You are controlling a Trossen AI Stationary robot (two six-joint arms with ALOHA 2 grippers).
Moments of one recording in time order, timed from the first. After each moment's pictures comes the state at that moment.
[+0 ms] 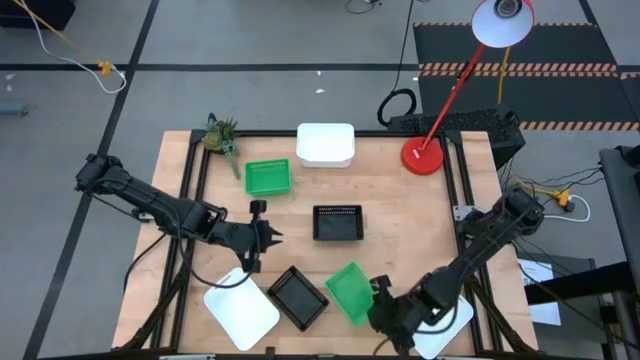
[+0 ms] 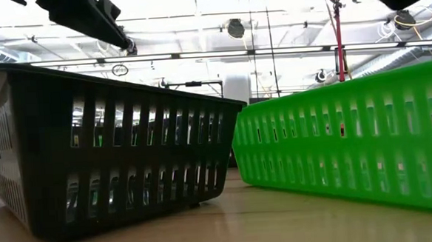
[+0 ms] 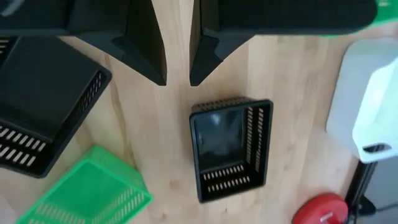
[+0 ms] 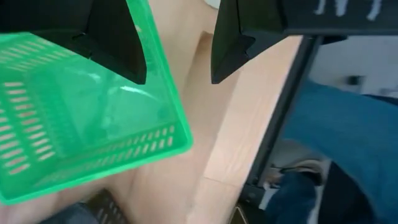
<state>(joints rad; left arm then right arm) -0.39 1.20 0.86 -0.43 -0.37 -0.05 0.75 1.70 1.20 -0.55 0.16 0.41</state>
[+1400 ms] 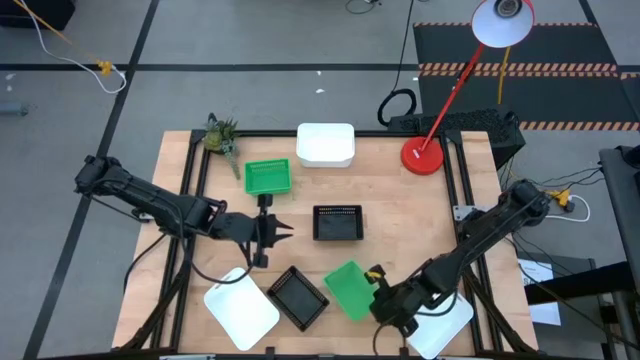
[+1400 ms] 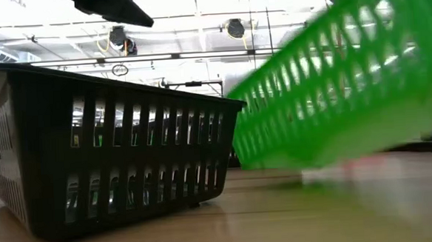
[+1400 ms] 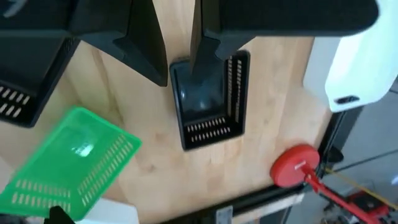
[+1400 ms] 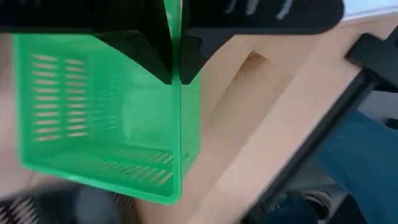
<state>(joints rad) -0.33 1.20 0.86 -0.24 -0.37 0.10 0.68 1.61 1.11 -0.50 0.13 0.06</state>
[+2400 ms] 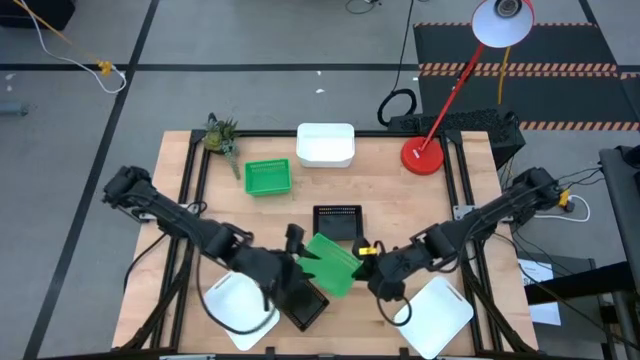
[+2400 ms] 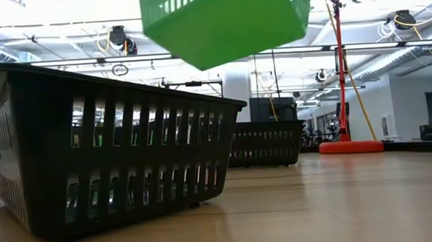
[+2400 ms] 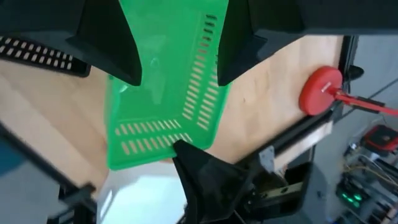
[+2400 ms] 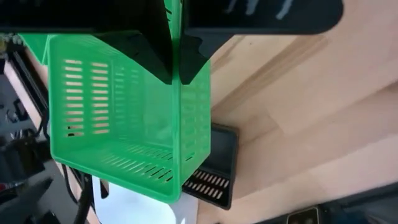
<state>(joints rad) -0.49 1.56 1.29 -0.35 -0.40 0.27 0.48 1.44 1.11 -0.41 0.16 -0.59</state>
